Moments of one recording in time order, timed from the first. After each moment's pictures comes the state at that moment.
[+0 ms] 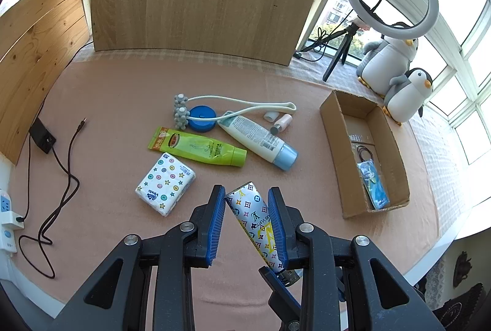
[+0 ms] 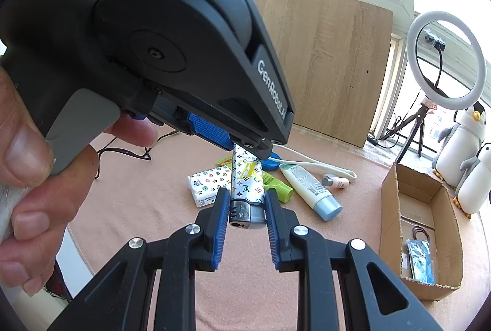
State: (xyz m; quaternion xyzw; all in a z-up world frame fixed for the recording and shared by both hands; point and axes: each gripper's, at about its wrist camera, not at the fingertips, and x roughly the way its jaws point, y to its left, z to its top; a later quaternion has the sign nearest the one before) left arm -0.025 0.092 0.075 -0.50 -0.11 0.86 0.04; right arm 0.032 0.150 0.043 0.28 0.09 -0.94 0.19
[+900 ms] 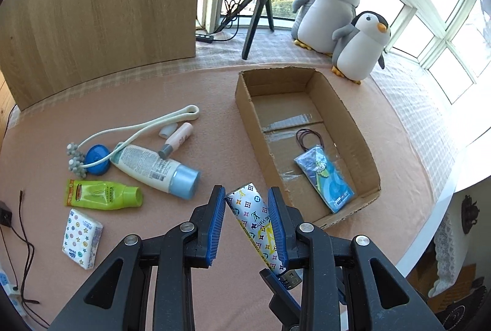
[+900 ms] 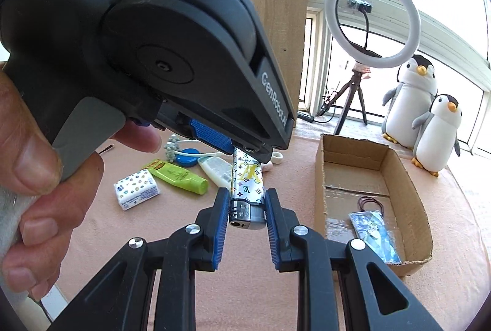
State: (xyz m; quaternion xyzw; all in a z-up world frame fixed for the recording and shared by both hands) left arm -0.094 0.255 0.063 -0.52 -0.01 0.84 0.17; right arm 0.017 0.258 0.033 0.29 0.02 -0.96 0.05
